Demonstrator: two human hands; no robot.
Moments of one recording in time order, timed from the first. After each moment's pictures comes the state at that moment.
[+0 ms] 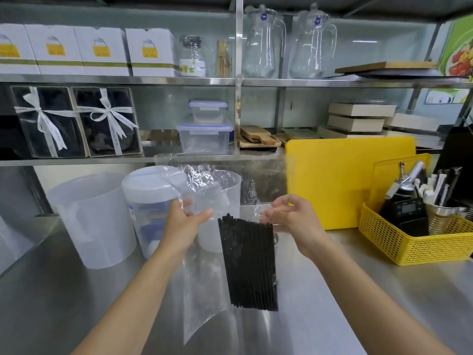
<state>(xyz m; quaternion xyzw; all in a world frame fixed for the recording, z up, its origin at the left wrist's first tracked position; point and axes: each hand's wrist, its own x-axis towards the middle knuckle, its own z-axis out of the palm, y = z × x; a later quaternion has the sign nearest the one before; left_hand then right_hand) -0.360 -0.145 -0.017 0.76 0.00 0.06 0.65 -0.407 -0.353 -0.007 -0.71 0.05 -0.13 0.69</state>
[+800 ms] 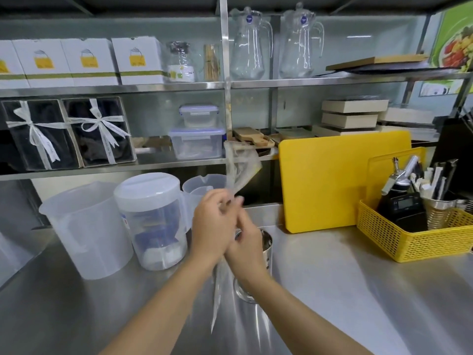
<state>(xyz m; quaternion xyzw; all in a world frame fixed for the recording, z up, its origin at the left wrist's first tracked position) -0.400 -0.217 0.012 0.80 -0.17 0.23 0.53 -0.415 -0.277 -0.035 -0.74 -0.10 -0.30 0.59</state>
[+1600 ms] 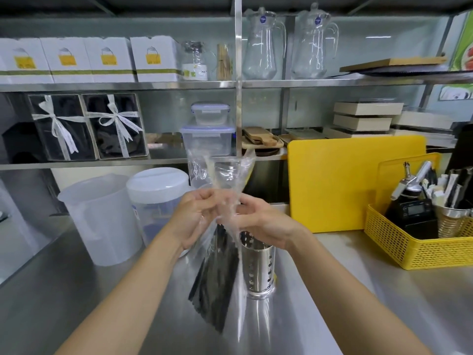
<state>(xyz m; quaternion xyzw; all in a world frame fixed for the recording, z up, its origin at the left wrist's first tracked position) -0.376 -0.172 0.018 0.61 -0.22 -0.07 0.76 -0.394 -0.336 0.005 -0.69 -0.22 0.12 0.68</state>
